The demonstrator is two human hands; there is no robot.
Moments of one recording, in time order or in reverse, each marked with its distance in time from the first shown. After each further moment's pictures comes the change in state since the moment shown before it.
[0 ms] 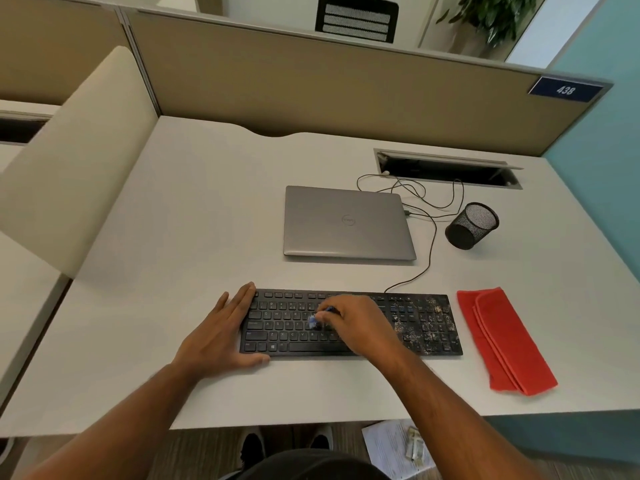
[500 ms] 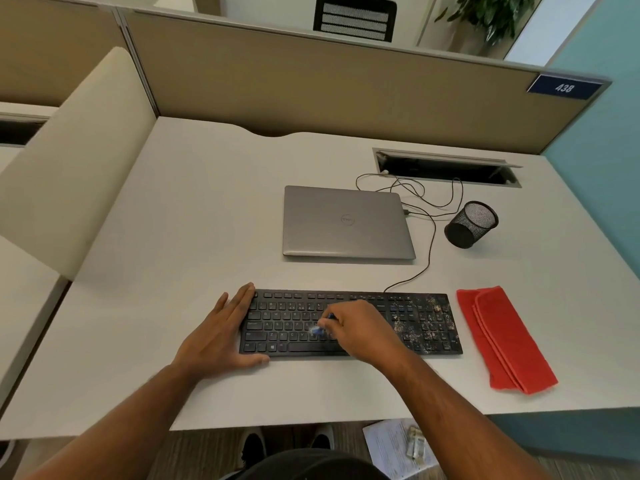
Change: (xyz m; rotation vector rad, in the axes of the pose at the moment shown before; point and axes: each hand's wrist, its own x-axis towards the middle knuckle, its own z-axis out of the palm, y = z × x) left_hand 0.001 -0.007 0.007 -0.001 0.011 -0.015; right_hand -0.007 0.002 0.000 -0.089 -0.087 0.044
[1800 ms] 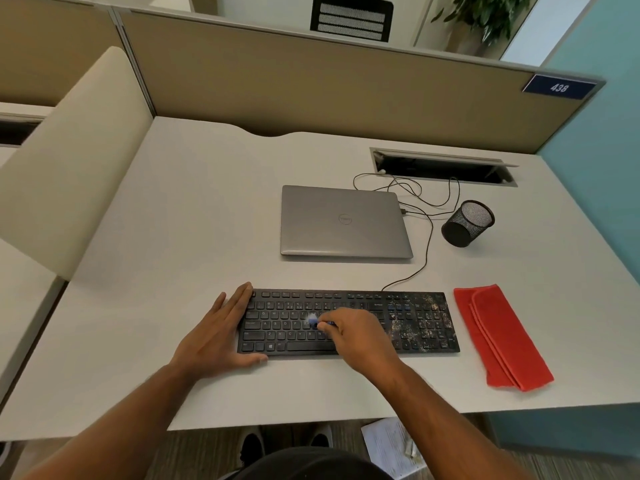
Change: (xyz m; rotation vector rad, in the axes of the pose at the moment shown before) left_hand 0.001 0.000 0.001 -0.024 -0.001 -0.030; right_hand -0.012 0.000 0.011 -0.018 0.104 -0.023
